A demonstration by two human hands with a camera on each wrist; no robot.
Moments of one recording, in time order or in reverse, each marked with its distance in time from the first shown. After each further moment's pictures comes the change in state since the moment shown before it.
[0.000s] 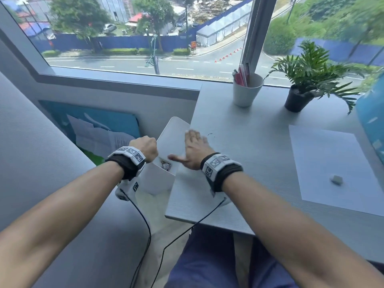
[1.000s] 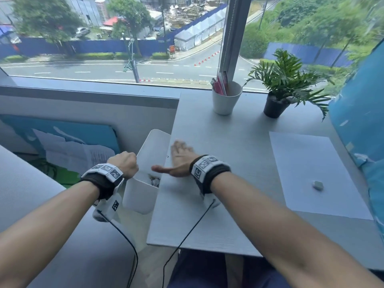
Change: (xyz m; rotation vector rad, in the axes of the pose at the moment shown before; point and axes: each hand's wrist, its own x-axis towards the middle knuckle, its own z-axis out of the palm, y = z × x) left_hand 0.036 -0.003 0.013 0.000 -0.066 0.004; right_hand 0.023 0.028 -0.015 0.032 -0.217 0.001
